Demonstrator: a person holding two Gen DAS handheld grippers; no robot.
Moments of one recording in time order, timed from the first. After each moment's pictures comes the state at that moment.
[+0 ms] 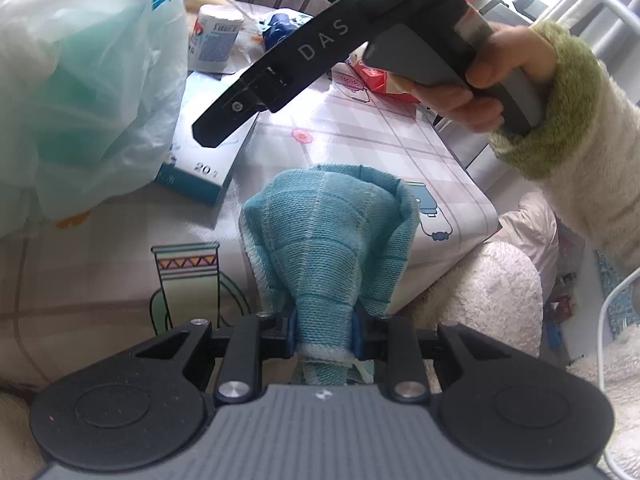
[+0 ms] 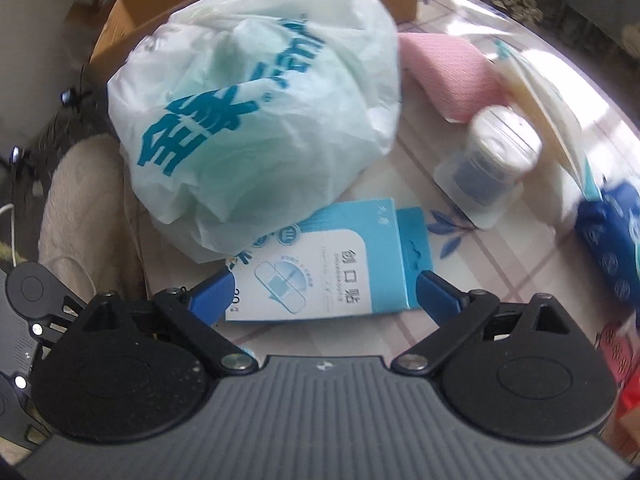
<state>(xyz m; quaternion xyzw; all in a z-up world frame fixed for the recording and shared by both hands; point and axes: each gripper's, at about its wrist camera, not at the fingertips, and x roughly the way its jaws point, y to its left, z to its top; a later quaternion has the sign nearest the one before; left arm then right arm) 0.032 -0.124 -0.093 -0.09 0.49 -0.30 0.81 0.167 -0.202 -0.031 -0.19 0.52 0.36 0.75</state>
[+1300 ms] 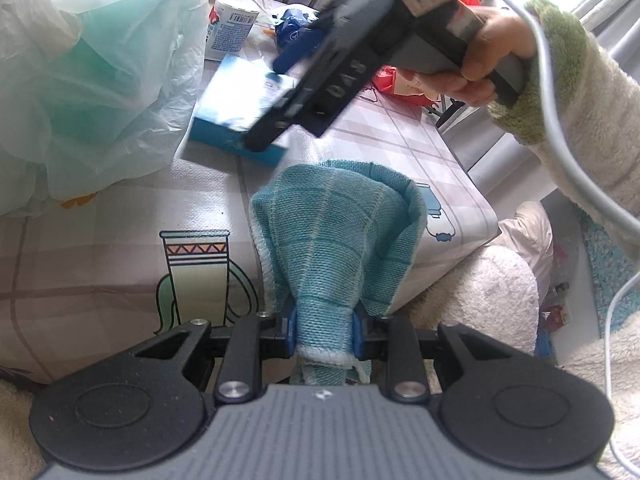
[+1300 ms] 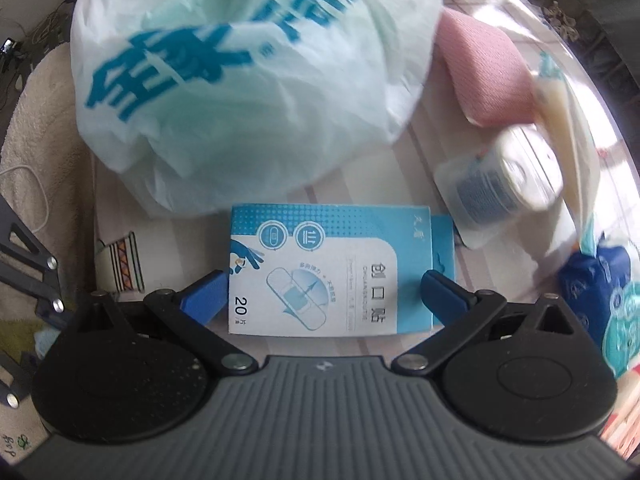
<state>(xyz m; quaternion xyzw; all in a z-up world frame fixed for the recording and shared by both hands) 0.034 -0.114 -0.098 -0.11 0.50 -0.30 0.81 0.167 -0.189 -0.043 -0.31 0.54 0.35 0.70</state>
